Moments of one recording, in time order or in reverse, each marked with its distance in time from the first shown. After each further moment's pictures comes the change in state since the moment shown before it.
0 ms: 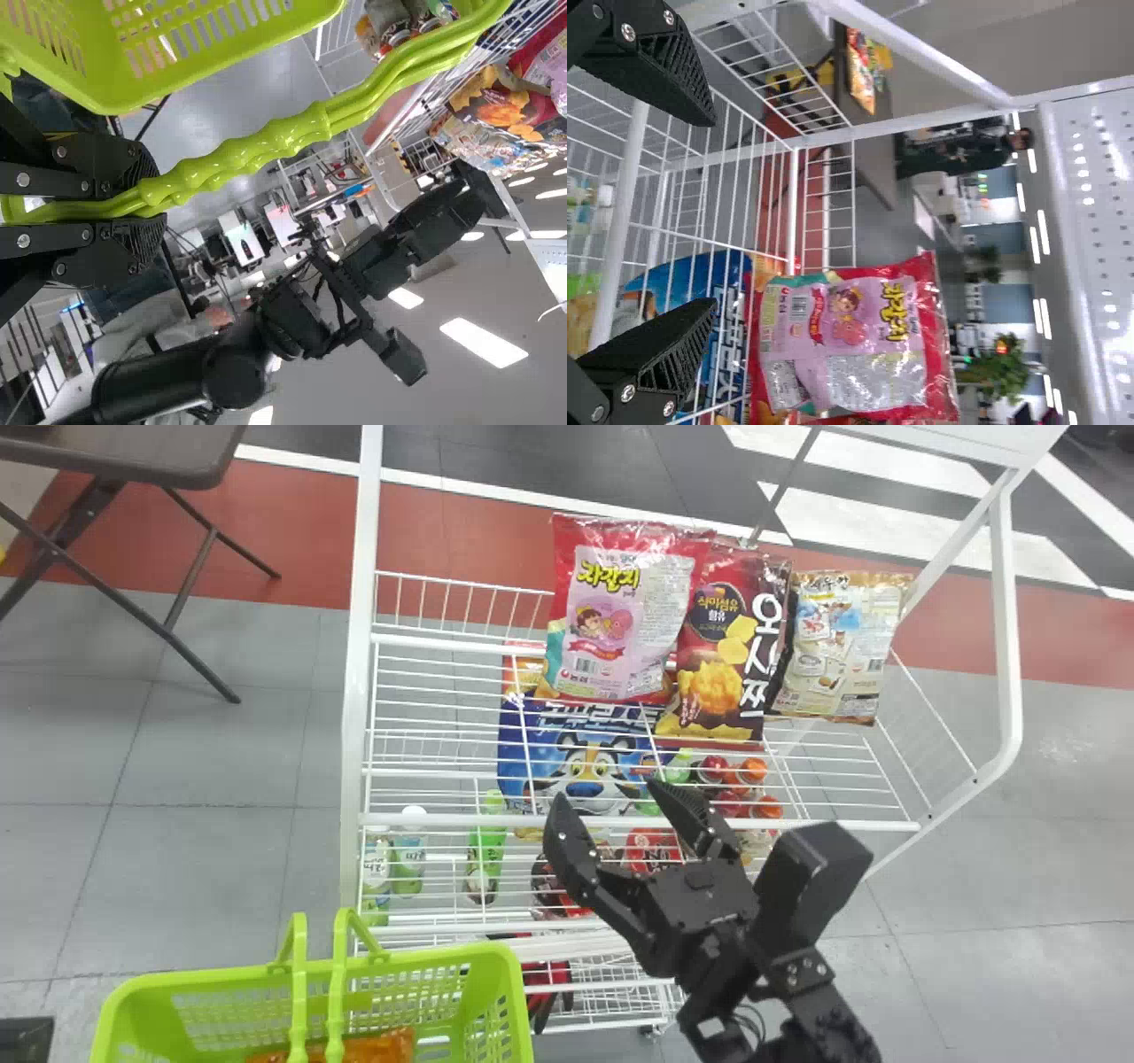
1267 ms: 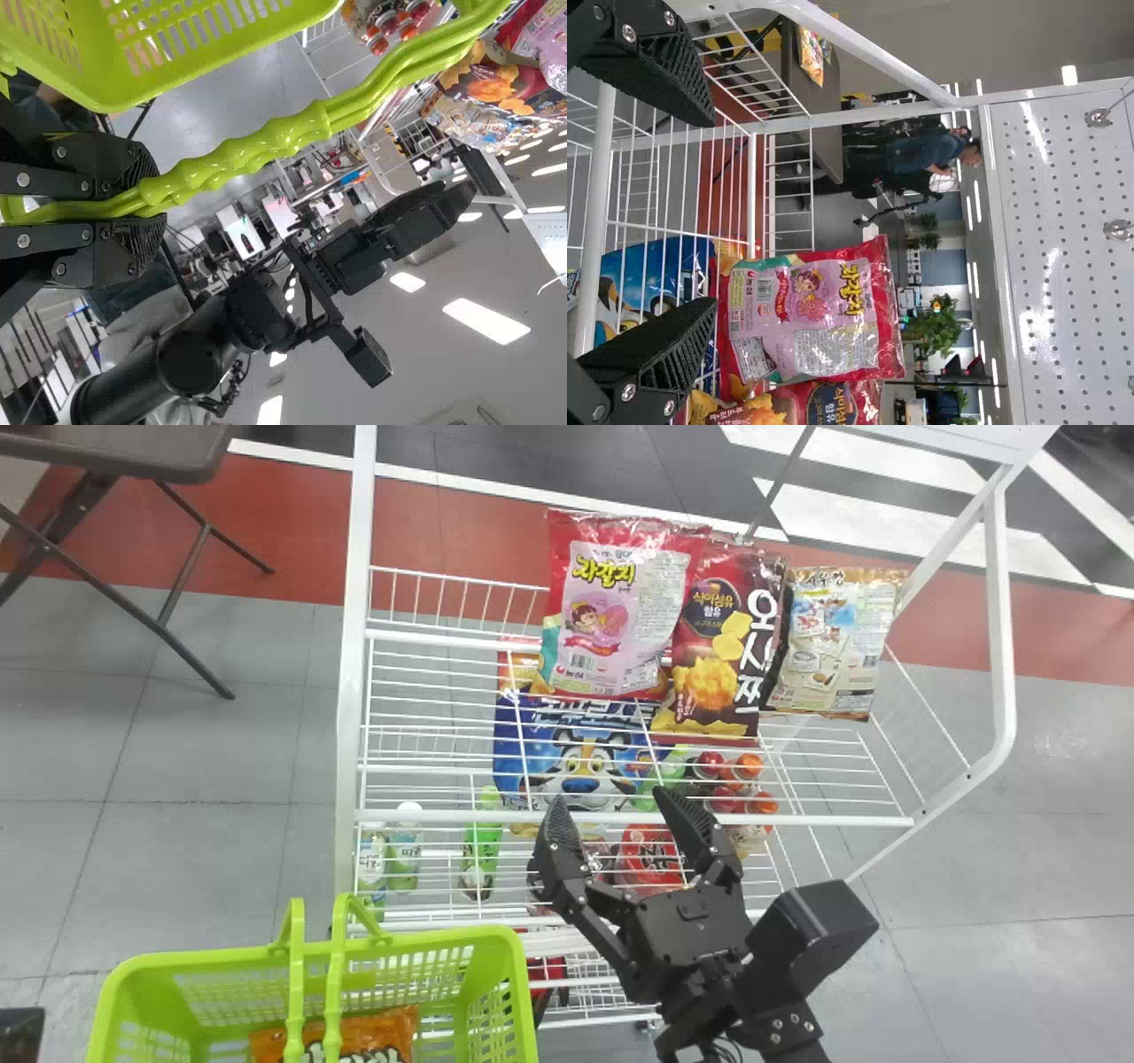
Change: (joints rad) left arm 0.000 0.007 -0.005 0.003 -0.002 -0.051 -0.029; right arm 0.063 -0.009 0.074 0.039 0.054 -0.217 -0.095
